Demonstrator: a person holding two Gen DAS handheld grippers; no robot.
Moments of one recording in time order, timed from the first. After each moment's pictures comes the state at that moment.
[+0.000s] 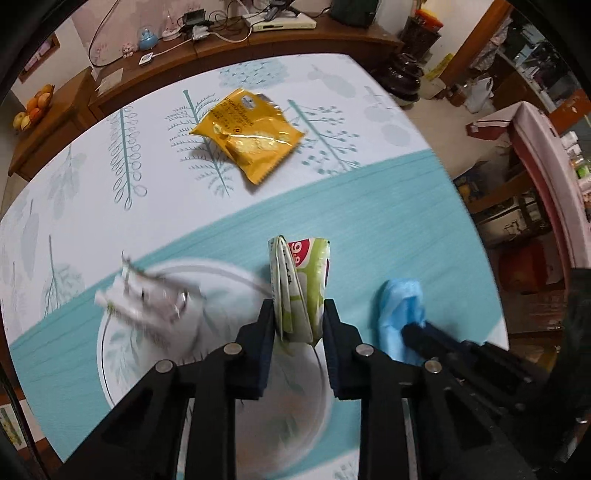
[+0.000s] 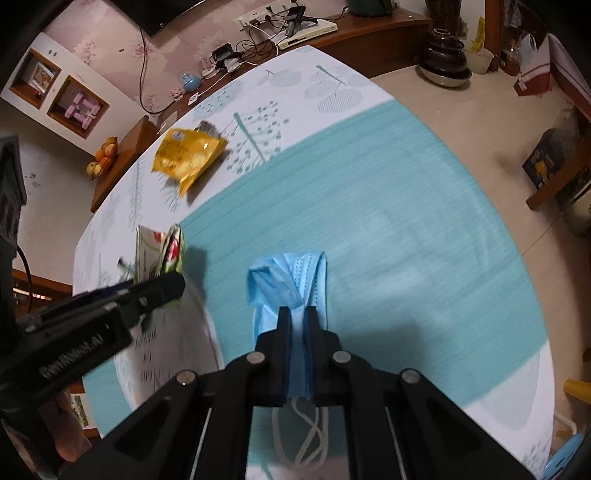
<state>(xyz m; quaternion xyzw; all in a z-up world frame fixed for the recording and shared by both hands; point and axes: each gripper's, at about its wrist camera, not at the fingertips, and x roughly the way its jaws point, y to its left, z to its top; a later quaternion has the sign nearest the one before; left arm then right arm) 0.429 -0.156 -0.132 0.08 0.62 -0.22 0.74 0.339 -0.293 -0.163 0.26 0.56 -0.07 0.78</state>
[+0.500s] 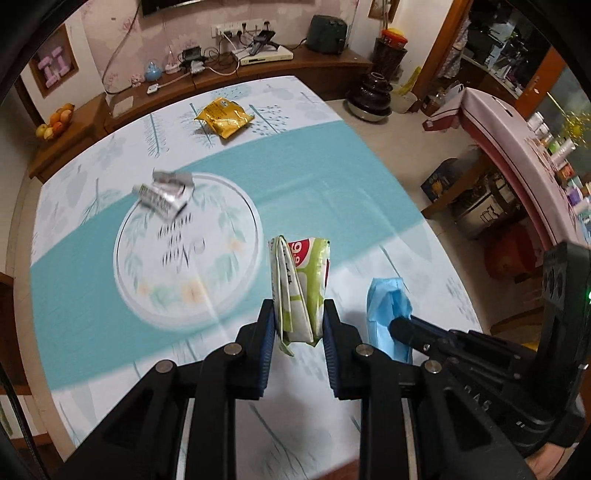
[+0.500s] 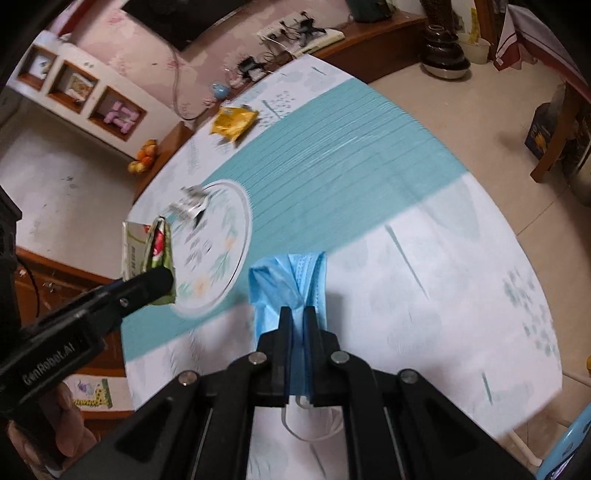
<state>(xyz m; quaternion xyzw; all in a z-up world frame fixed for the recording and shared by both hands) 0.227 -0.119 -0.045 0.09 0.56 -0.24 0.79 0.165 -0.275 -0.108 0.30 0.52 -0.02 0.80</state>
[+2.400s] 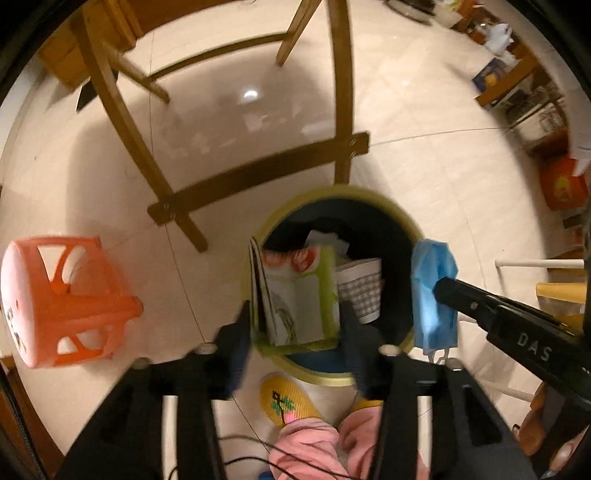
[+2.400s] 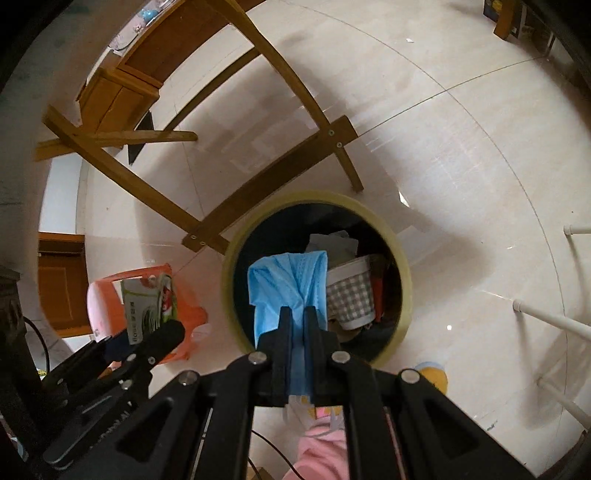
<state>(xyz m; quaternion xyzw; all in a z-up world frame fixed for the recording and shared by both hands) -0.016 -0.032 -0.478 0.09 0.68 -0.16 0.71 -0.067 -0.198 -0.477 0.31 0.63 -0.06 0.71</state>
